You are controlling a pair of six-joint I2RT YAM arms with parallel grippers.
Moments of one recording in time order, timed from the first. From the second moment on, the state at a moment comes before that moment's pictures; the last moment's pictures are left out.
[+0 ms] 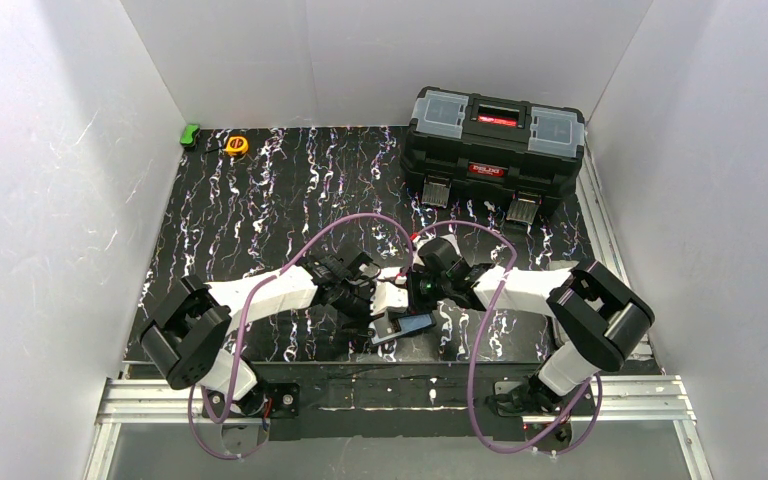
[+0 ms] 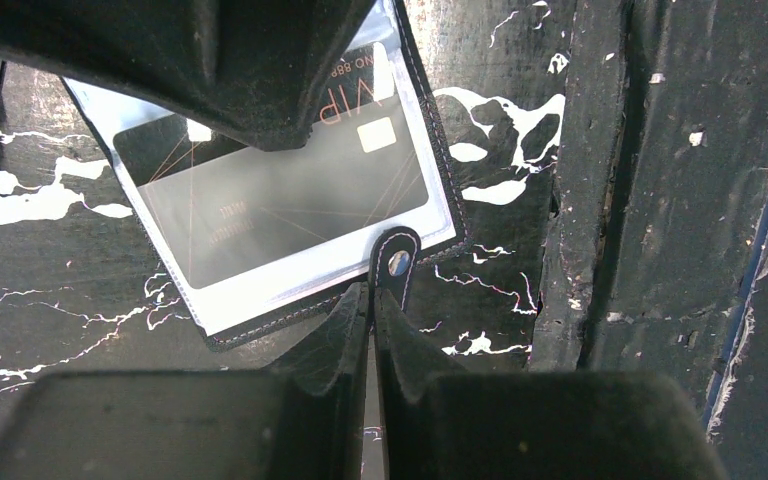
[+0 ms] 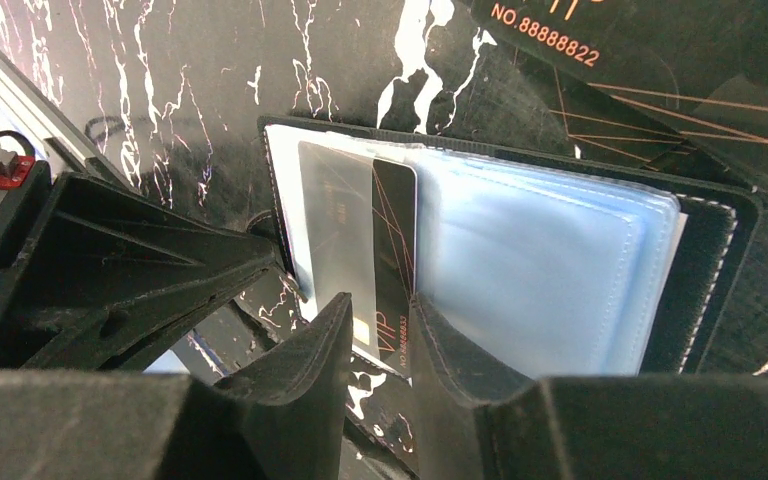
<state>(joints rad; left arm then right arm) -0.81 1.47 0.79 -0.54 0.45 0.65 0.83 1.56 0.68 0.04 -0.37 0.74</state>
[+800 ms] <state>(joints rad) -0.81 1.46 0.78 -0.54 0.45 0.66 0.77 1.57 0.70 0.05 -0.41 0.74</state>
